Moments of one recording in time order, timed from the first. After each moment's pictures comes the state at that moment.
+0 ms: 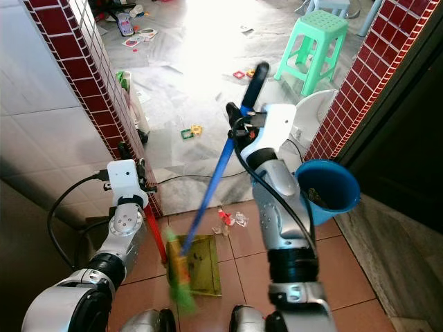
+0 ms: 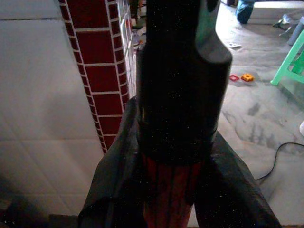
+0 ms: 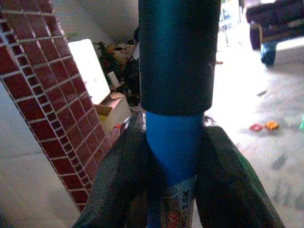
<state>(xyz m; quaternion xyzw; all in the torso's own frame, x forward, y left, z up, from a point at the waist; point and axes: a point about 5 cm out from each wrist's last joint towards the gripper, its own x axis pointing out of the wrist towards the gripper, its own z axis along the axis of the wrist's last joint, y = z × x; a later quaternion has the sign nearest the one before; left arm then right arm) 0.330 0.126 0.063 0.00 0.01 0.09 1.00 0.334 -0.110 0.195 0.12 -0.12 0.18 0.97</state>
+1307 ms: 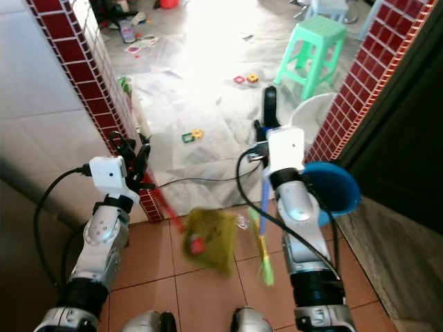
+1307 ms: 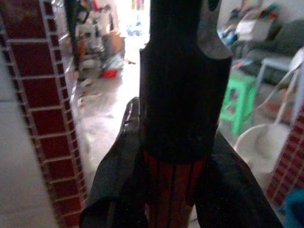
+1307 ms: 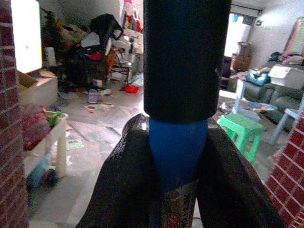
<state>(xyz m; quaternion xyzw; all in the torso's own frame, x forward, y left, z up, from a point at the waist) 0.304 0.137 0.100 -0.02 -0.09 -0.04 0.99 0.315 -0.150 0.167 -0.09 -0.15 0.07 0.98</state>
